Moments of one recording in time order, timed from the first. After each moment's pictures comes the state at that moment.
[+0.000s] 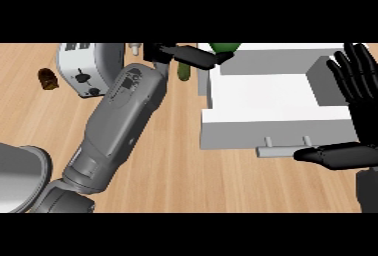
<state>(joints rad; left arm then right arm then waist) -1.12 0.00 0.00 -0.74 0.15 0.21 -0.39 -0.25 -0.21 -0.17 -1.83 -0.11 0.20 0.08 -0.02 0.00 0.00</state>
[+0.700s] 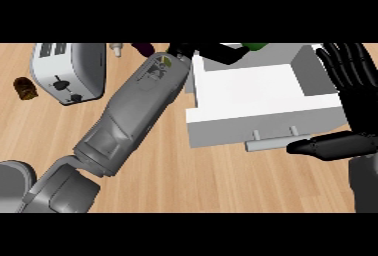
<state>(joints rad) -1.35 0.00 -0.19 -0.37 0.26 0.32 -0.23 -0.34 -0.22 -0.15 -1.79 -0.12 0.22 0.08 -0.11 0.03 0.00</state>
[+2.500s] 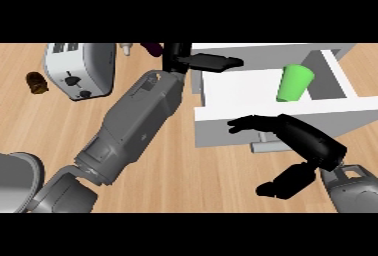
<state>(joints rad) -1.23 0.00 -0.26 -0.40 0.66 0.30 -0.53 -0.30 -0.38 0.25 -1.74 0.14 0.54 0.13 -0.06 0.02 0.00</state>
